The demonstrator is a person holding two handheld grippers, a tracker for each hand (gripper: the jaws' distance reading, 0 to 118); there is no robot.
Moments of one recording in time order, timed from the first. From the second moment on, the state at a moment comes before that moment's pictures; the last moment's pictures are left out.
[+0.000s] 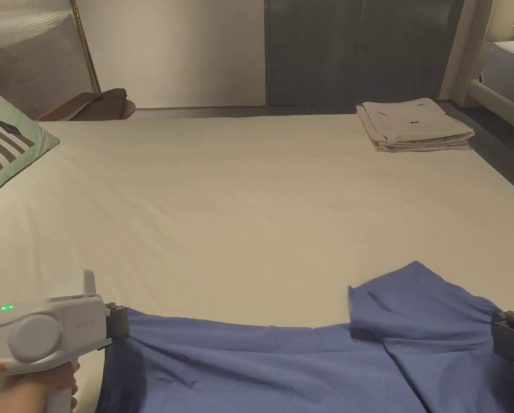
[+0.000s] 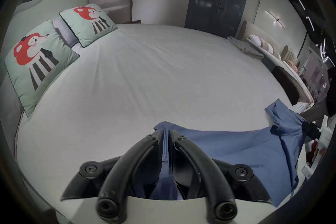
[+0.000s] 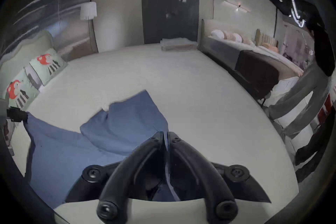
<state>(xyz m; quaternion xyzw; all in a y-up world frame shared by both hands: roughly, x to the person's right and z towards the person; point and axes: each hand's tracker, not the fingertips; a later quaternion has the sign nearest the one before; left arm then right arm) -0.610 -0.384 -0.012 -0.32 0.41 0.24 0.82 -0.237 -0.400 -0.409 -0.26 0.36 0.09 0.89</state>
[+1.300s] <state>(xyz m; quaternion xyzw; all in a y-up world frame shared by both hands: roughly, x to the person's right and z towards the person) -0.479 -0.179 0.140 0.06 0.50 0.11 0.86 -0.129 -0.180 -0.289 0.07 0.39 -0.10 0.91</state>
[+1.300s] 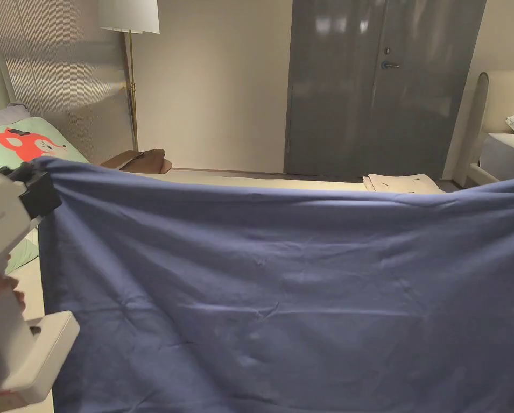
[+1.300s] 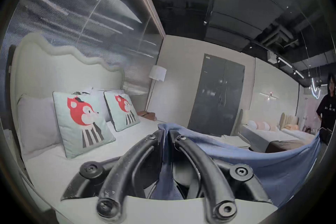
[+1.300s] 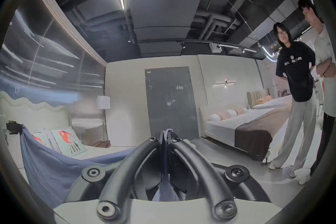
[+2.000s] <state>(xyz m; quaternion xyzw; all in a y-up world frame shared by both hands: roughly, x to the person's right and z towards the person) -0.699 -0.074 -0.034 0.08 0.52 0.06 0.85 -0.359 -0.068 -0.458 0.10 0.36 -0.07 0.92</state>
